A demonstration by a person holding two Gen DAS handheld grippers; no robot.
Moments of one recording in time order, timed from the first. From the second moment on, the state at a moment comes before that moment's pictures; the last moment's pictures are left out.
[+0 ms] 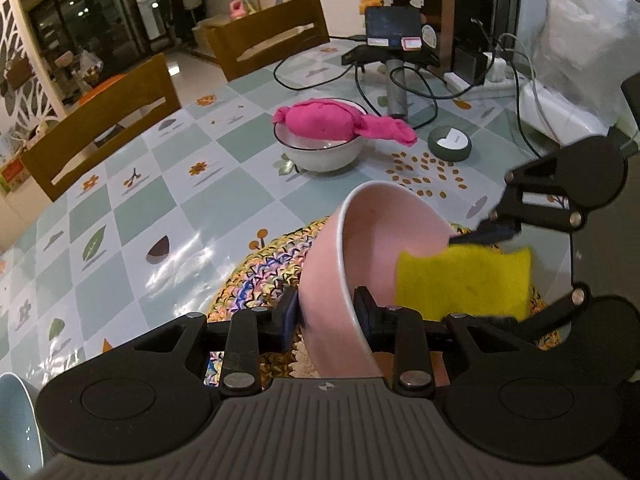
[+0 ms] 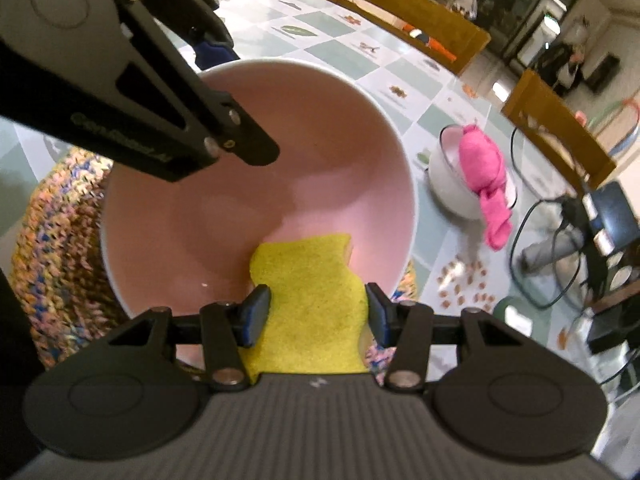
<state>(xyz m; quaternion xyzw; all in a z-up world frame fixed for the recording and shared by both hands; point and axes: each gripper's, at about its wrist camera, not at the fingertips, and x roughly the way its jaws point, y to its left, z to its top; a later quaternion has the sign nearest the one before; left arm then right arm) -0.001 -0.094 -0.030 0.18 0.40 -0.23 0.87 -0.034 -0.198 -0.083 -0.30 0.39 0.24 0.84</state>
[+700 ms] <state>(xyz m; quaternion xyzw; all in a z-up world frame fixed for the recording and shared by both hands) 0.001 -0.092 -0.038 0.14 0.44 -0.22 0.86 -0.025 -0.207 -0.090 -0.24 0.43 0.26 0.83</state>
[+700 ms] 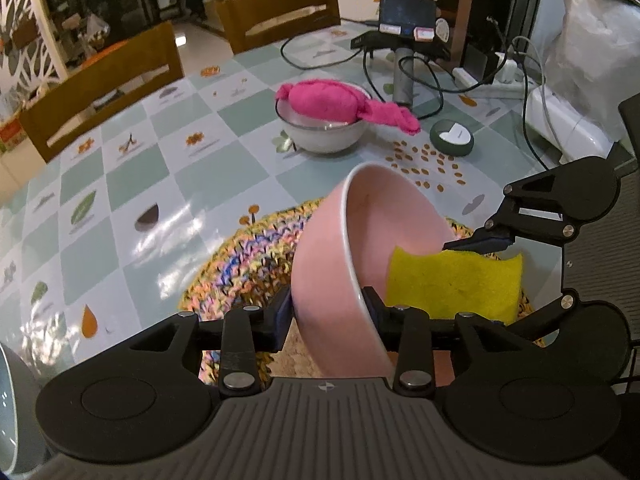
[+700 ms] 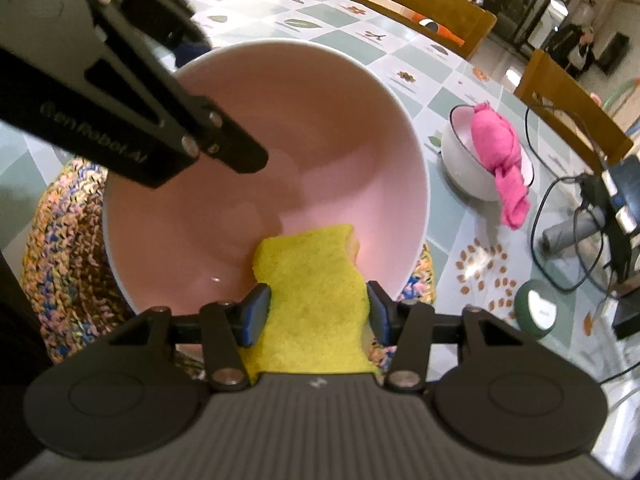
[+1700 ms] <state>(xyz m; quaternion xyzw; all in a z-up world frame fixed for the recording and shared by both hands) -0.011 -0.059 -0.035 0.14 0.46 -0.15 0.87 -0.048 -0.172 -0.080 -0.07 0.45 0.31 0.84</state>
